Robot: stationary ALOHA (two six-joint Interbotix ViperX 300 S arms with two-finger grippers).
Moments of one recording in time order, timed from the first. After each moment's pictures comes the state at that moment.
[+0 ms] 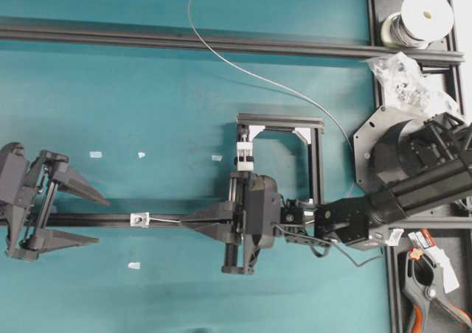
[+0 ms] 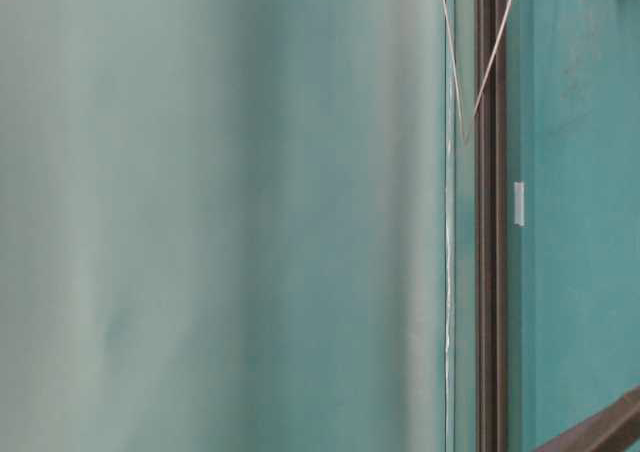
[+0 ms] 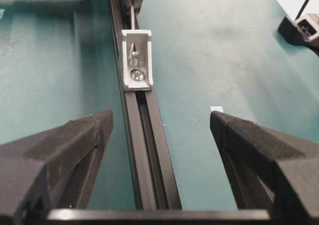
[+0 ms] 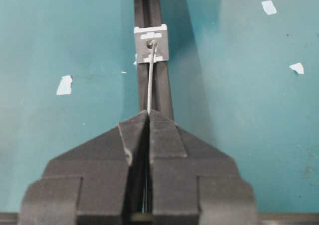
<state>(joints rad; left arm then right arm) -0.30 0.29 1.01 -0.07 -1.10 -0.13 0.53 0.23 0.92 0.75 -0.88 -0.04</state>
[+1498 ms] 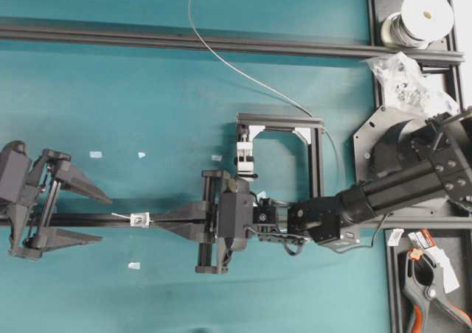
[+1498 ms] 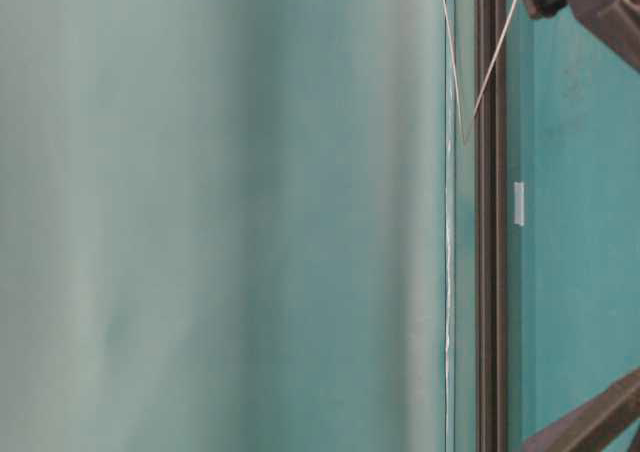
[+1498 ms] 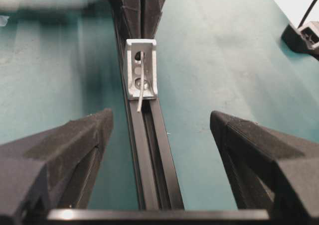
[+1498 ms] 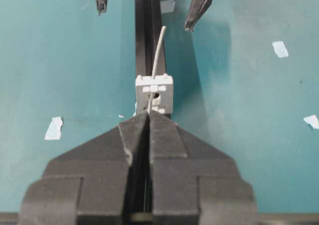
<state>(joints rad) -0.29 0.29 1.00 -0.07 -1.10 -0.13 0.45 0.32 0.81 0.63 -0.88 -0.06</state>
